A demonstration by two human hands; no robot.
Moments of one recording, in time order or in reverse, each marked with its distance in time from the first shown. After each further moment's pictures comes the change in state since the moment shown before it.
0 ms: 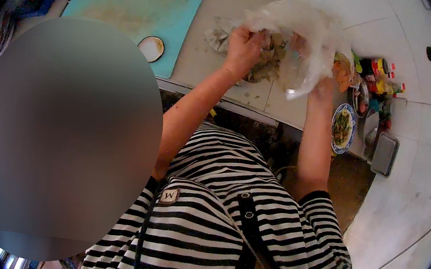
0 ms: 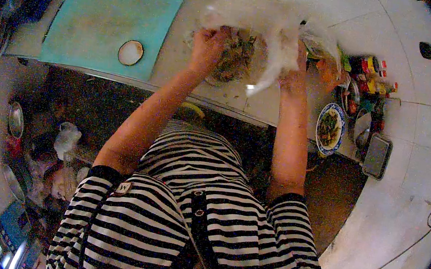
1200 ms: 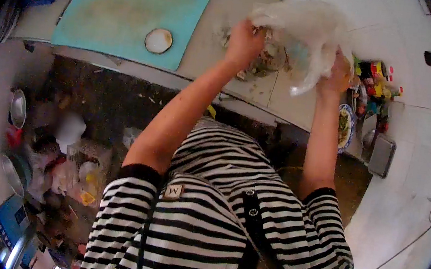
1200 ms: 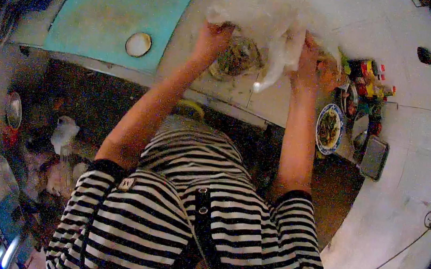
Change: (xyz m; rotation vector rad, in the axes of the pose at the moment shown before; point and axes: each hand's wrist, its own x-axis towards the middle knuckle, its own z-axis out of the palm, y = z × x) left_hand 0.011 -0.032 -0.018 0.185 0.110 0.210; right_hand -0.028 -0.025 0.028 -1.358 0.229 -0.085
